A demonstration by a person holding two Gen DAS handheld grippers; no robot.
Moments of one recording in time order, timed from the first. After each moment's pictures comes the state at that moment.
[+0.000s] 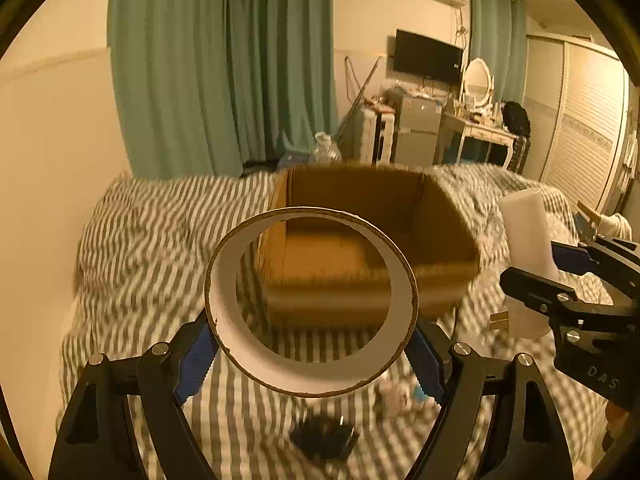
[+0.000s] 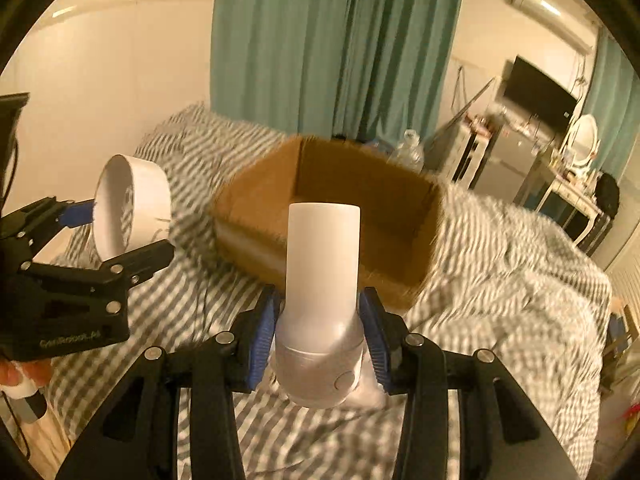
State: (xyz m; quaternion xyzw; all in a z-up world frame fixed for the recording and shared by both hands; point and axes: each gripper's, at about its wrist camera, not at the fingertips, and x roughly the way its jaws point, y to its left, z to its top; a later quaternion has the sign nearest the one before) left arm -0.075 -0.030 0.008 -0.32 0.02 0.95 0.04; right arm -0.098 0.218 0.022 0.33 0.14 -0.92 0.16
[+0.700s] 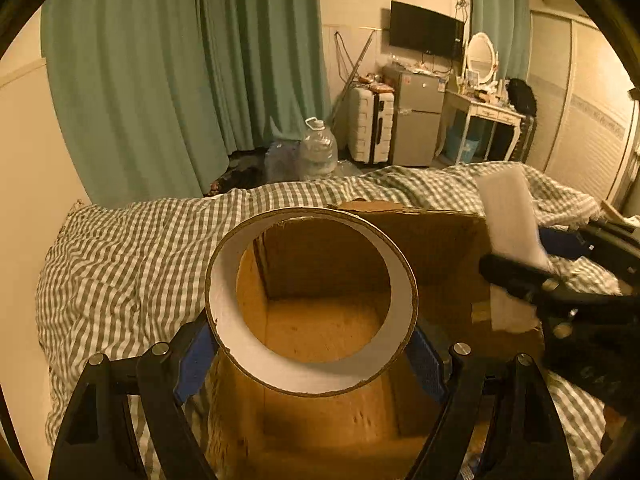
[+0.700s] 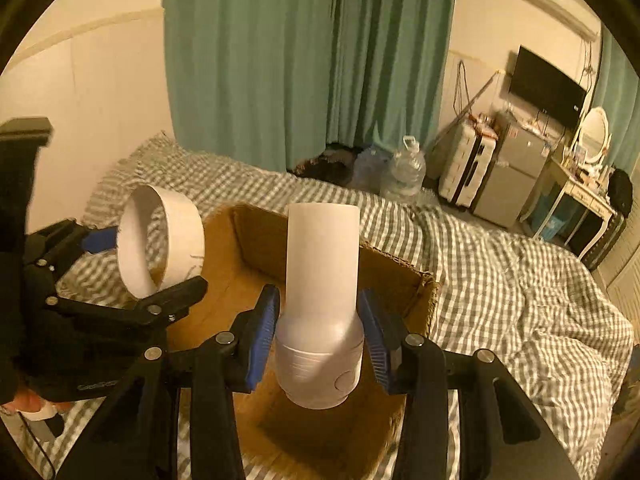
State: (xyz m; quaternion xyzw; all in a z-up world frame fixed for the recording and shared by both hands) left arm -0.296 0.011 -0.017 -0.37 0.04 0.93 0.04; right arm -0.321 0.210 0.002 0.37 0.12 -0.91 0.17
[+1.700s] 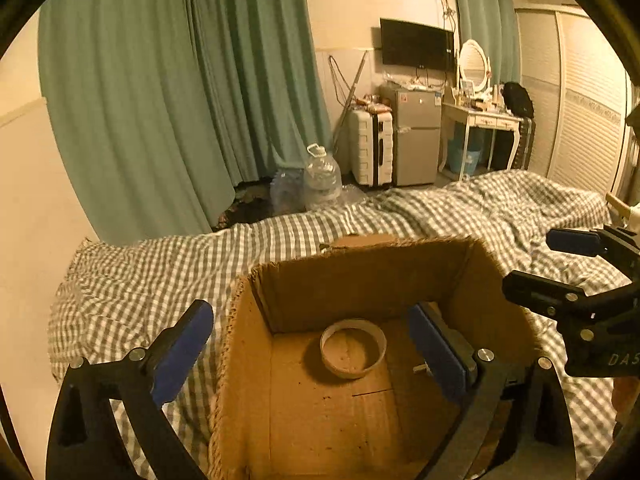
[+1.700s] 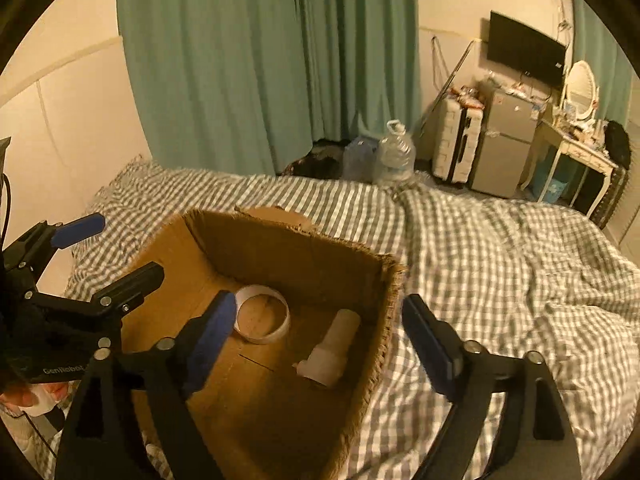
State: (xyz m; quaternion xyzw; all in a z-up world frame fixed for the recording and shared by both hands) left arm -0.288 0.040 -0.002 -0.31 0.07 0.95 0.04; right arm -0.305 0.275 0.010 0.35 0.04 -0.92 0.15
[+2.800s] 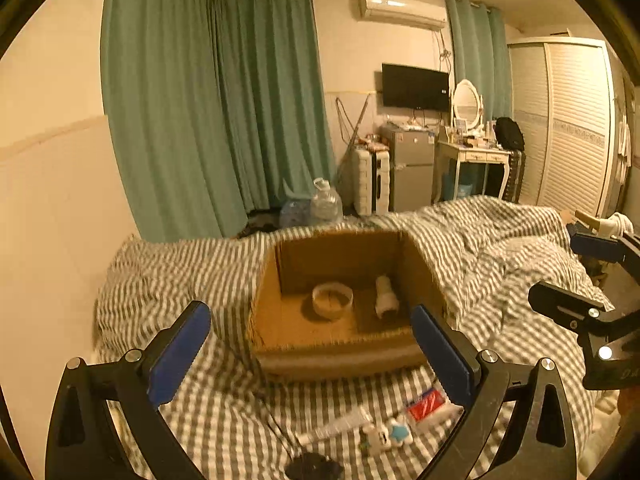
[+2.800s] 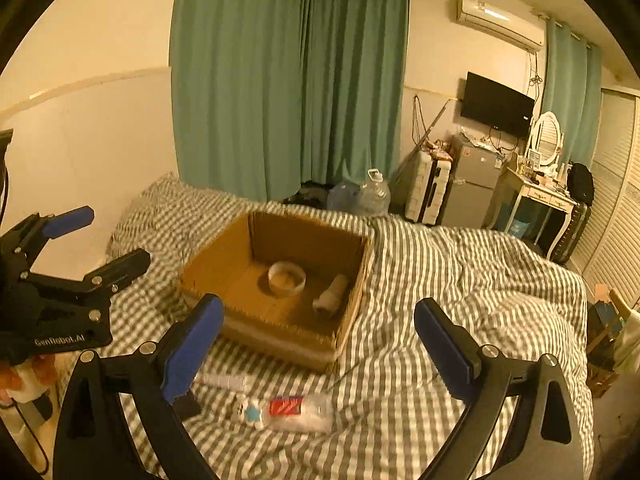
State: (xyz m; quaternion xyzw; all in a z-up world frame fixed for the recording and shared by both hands) left arm -0.067 0.026 0.056 -0.26 0.05 0.96 0.03; right arm -0.078 0.286 0.071 0.28 0.08 -0.95 0.12
